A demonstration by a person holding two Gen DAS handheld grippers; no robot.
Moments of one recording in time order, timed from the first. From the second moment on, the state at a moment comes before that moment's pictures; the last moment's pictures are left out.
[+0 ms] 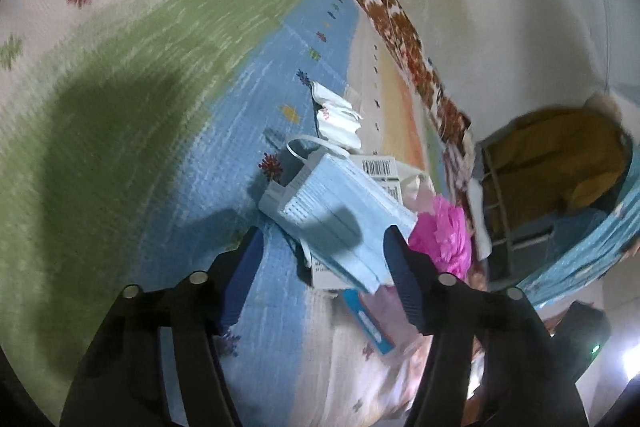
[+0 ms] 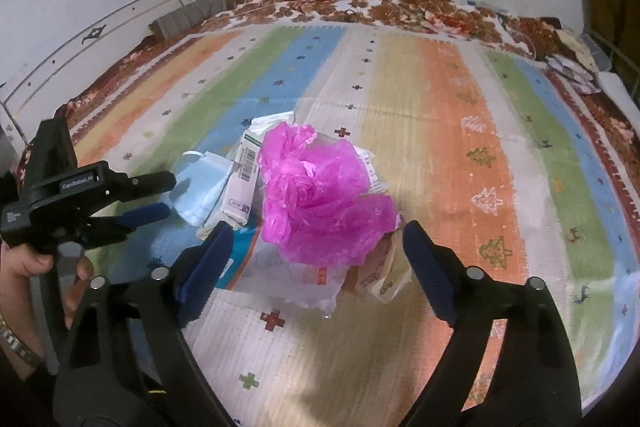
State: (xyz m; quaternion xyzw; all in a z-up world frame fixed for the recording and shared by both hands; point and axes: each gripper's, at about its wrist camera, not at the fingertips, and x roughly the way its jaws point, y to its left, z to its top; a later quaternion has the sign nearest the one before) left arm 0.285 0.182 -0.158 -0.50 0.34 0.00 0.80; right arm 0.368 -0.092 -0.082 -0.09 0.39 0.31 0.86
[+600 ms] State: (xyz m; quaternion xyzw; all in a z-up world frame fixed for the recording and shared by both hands) left arm 0.290 0.181 -0.134 -0.50 0.30 -0.01 0.81; right arm 0.379 -0.077 -0.089 -0.09 0.41 0.32 0.85
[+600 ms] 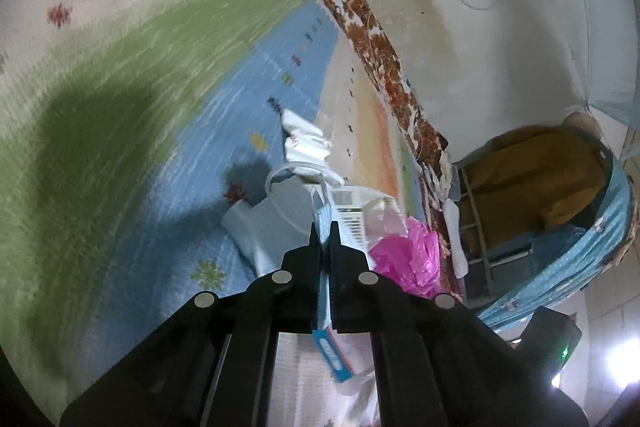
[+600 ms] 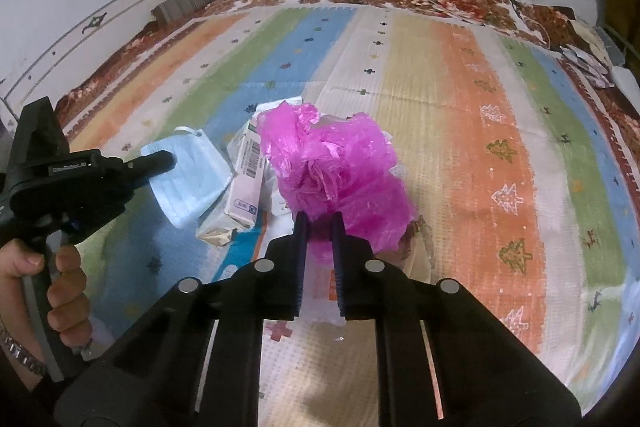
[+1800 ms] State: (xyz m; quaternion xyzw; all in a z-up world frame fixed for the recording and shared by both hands) left arm 0.211 0.114 0.024 -0.25 0.36 0.00 0.90; right arm 0.294 -0.126 0.013 -0.07 0.34 0.34 0.88
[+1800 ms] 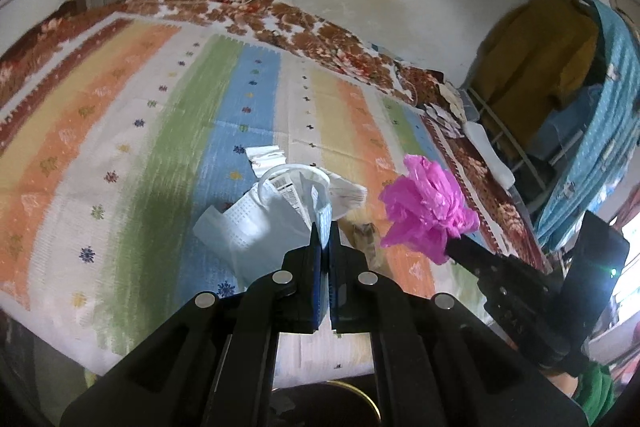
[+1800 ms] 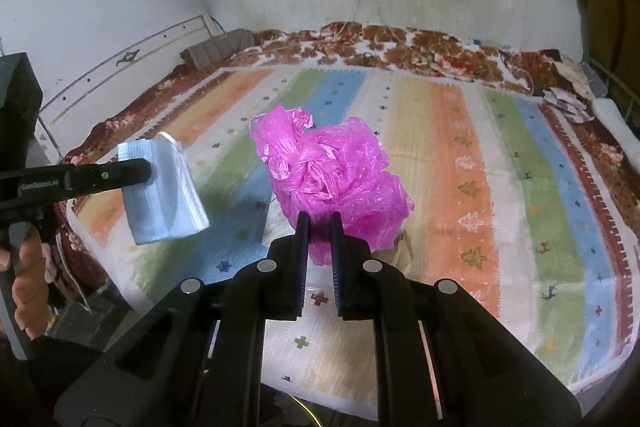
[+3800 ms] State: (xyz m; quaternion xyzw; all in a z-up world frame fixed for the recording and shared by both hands) left arm 0.054 -0.002 -0.007 -0.15 0.43 -0.03 0.89; right arm 0.114 -0.195 -0.030 -0.08 0.43 0.33 0.84
